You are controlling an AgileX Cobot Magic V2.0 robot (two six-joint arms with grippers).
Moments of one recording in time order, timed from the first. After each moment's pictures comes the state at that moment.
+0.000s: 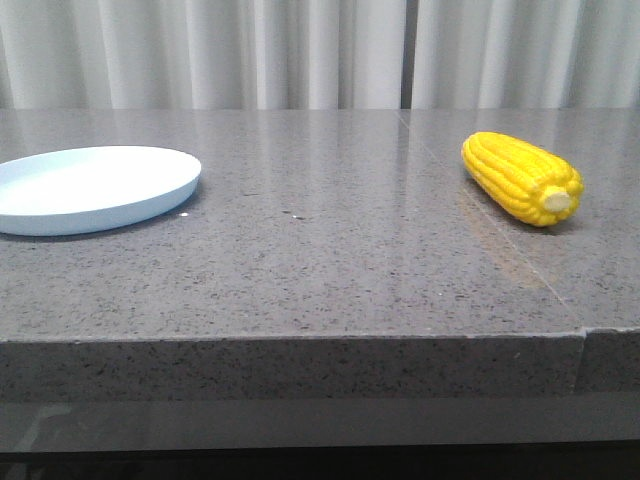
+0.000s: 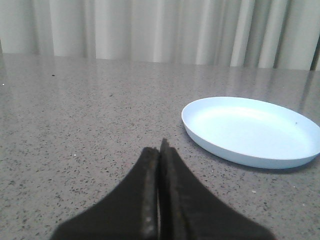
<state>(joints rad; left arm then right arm) 0.02 0.00 0.01 -0.07 0.11 0.00 0.00 -0.01 0.03 0.04 0.32 0.00</state>
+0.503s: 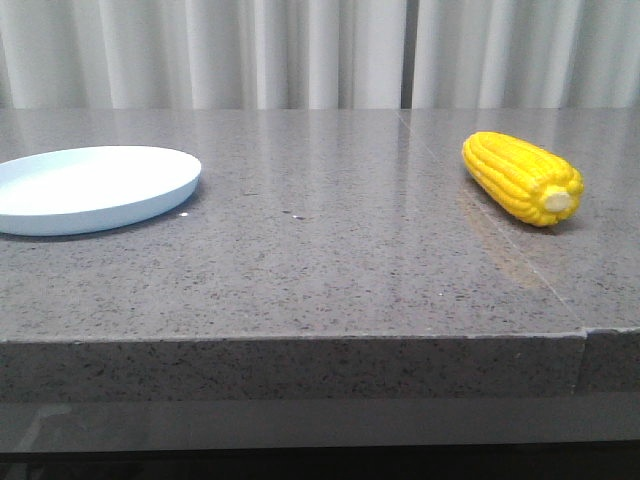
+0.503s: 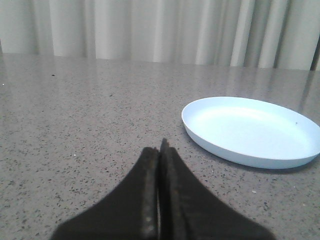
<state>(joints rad) 0.02 0.00 0.01 -0.07 0.11 0.00 0.00 -0.01 0.03 0.04 0.29 0.00</state>
